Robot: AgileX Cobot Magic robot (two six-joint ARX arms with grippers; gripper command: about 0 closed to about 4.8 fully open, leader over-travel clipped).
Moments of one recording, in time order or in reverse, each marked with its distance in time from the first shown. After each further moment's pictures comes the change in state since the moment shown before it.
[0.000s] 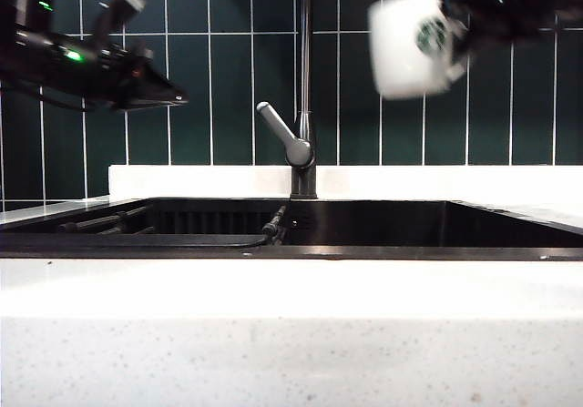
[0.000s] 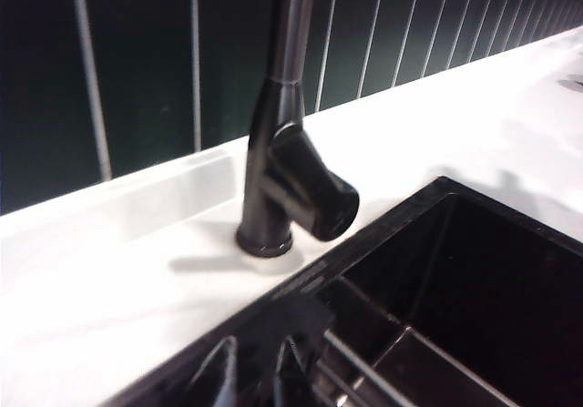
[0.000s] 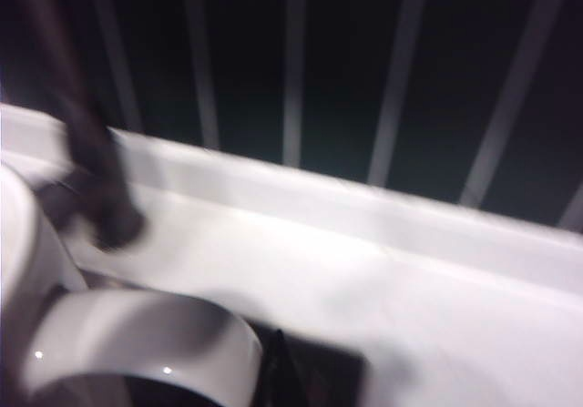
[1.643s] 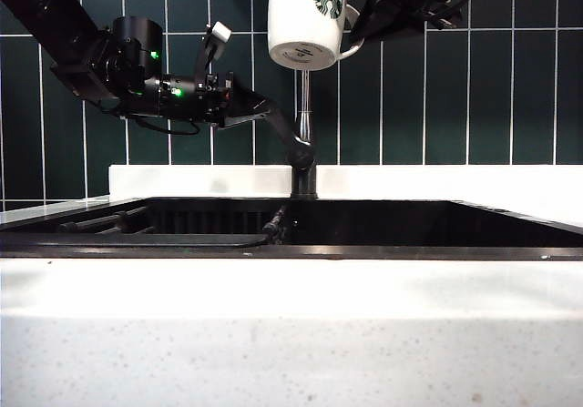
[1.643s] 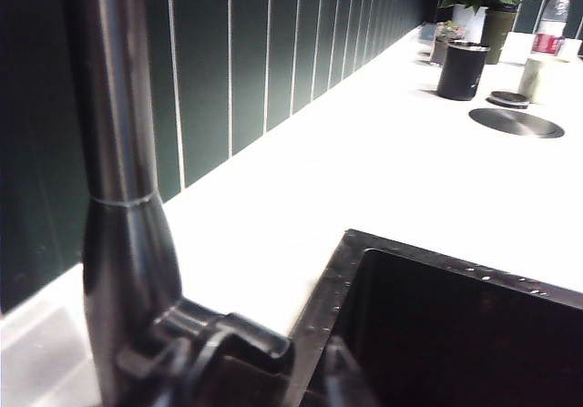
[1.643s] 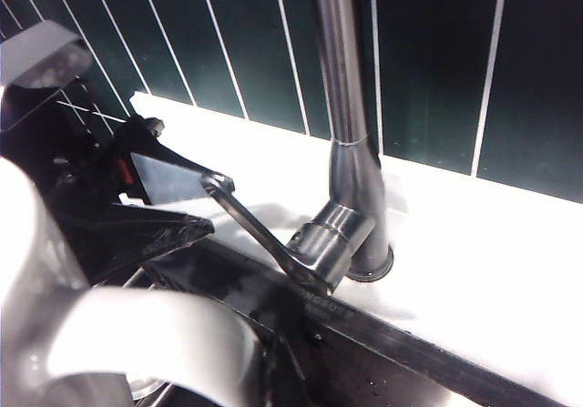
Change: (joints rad) left arm -0.130 0.494 0.656 -0.074 0.286 -0.014; right arm 0.183 0.203 0.336 -0.232 -0.154 0.182
